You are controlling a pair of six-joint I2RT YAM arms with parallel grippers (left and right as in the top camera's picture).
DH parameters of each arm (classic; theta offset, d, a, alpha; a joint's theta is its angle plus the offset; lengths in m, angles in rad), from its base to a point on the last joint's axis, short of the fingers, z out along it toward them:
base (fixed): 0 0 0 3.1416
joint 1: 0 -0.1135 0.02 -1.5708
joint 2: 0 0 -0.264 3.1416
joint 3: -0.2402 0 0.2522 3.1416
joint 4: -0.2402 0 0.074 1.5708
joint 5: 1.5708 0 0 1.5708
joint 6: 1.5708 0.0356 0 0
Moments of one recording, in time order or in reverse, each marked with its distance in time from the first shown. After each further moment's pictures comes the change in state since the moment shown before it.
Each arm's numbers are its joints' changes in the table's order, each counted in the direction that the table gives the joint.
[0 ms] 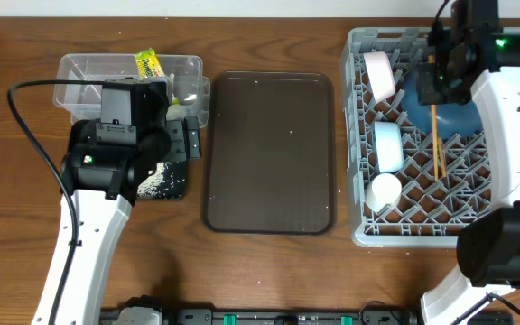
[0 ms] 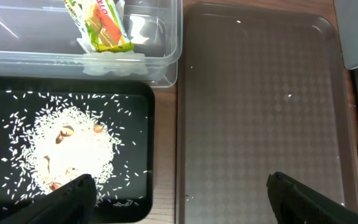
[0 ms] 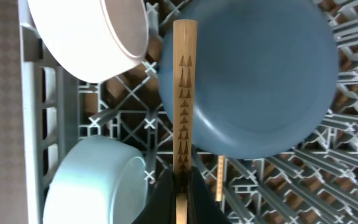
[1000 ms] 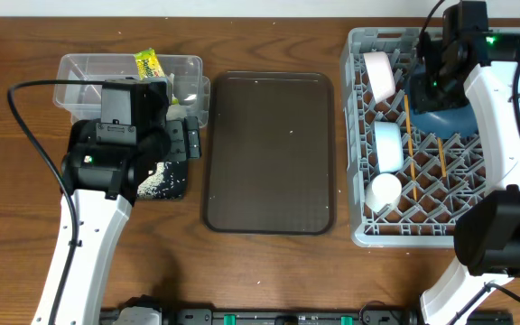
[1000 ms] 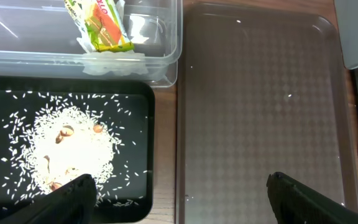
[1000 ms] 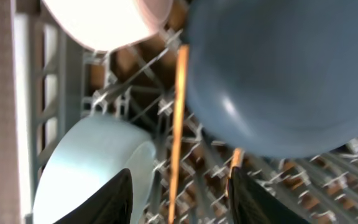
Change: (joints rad) left arm 0.000 0.000 0.000 0.000 0.000 0.000; right arm -0.002 -0.060 0.001 -0.066 -0.060 -0.063
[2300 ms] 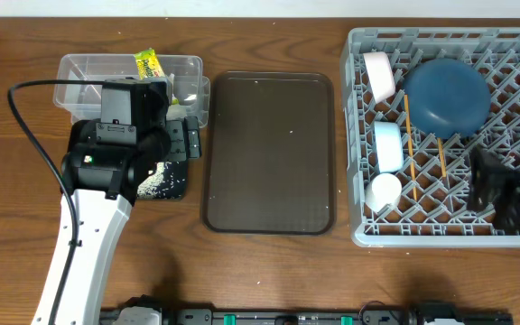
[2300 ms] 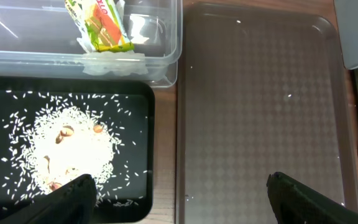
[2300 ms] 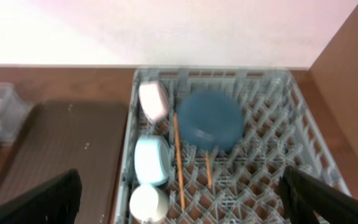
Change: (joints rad) left arm 0.000 0.000 0.000 0.000 0.000 0.000; right arm -0.030 0.983 0.117 -0.018 0.029 0.151
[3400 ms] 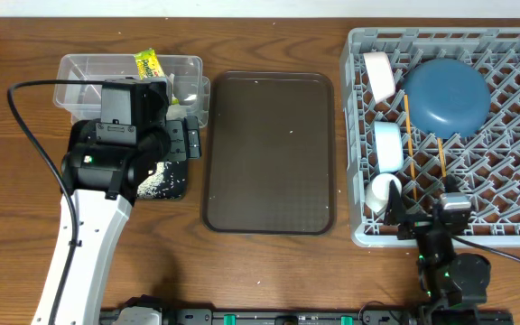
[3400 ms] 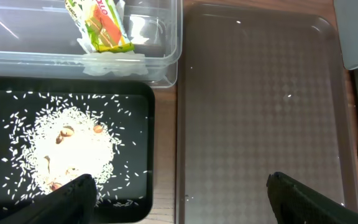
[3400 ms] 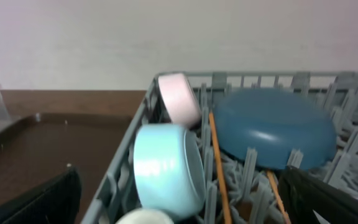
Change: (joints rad) left arm 0.000 0.000 -0.001 0.000 0.000 0.000; right arm -0.029 0.858 1.683 1.246 -0.095 0.048
